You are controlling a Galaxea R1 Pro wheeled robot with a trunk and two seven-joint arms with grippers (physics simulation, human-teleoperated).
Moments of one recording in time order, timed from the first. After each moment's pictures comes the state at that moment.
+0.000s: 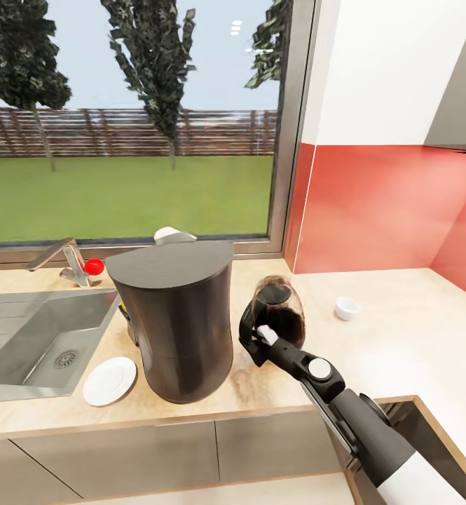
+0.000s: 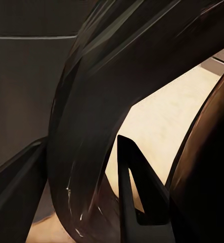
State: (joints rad) left arm 0.03 0.12 0.07 0.00 0.01 -0.56 0.17; right arm -0.56 -0.13 0.51 -1.30 0.01 0.23 0.29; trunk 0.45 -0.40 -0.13
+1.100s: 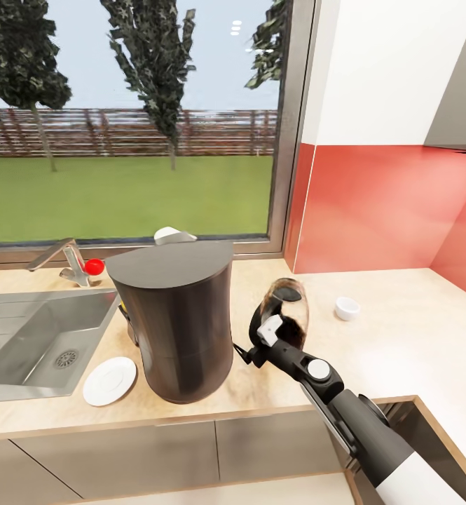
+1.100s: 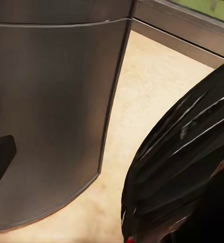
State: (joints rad) left arm 0.03 0.12 0.07 0.00 0.01 -0.56 0.18; right arm -0.56 -0.13 0.51 -1.28 0.00 0.23 0.29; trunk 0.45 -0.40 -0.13
